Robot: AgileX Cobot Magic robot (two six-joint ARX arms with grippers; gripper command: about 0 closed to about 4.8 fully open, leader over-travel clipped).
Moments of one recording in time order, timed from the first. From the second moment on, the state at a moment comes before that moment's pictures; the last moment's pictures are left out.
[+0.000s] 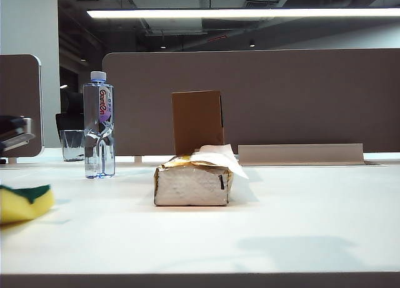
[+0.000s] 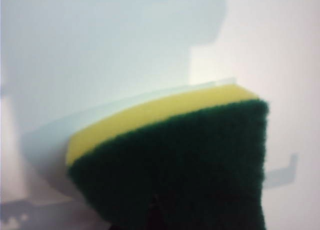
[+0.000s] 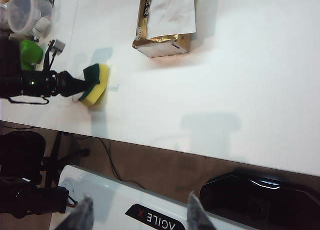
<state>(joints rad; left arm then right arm) 0.01 1.53 0.81 -0.56 0.34 0.10 -0.02 0.62 1.05 -1.27 -0.67 0.29</state>
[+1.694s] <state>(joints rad) 0.01 2.06 1.50 -0.58 0.32 0.10 -0.02 0.62 1.05 -1.17 -0.76 0.35</state>
